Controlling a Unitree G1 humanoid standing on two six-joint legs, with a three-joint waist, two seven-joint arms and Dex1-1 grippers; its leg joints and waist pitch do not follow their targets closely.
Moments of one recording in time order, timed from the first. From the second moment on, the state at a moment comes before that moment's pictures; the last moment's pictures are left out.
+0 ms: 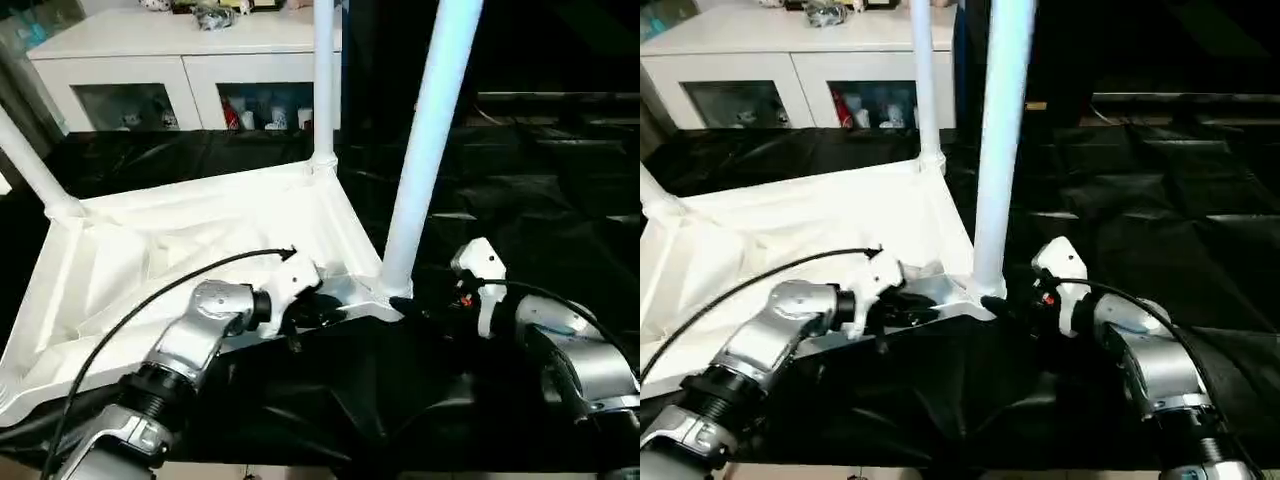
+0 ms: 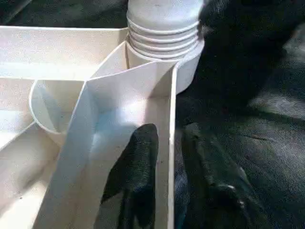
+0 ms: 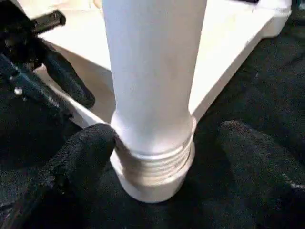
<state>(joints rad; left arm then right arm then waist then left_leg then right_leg) -0.49 0.30 -0.31 0.45 -0.05 0.17 -1.00 -0.30 -0.47 0.09 0.22 0.22 0.25 0.89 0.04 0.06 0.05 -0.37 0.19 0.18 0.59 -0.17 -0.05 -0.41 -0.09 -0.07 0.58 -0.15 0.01</state>
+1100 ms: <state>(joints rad) -0.53 0.34 -0.32 0.52 -0.02 0.13 -1.05 -0.48 -0.32 0.13 0.53 0.16 0.13 0.89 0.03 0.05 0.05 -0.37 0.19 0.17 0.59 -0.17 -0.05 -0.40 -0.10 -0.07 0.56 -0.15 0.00</state>
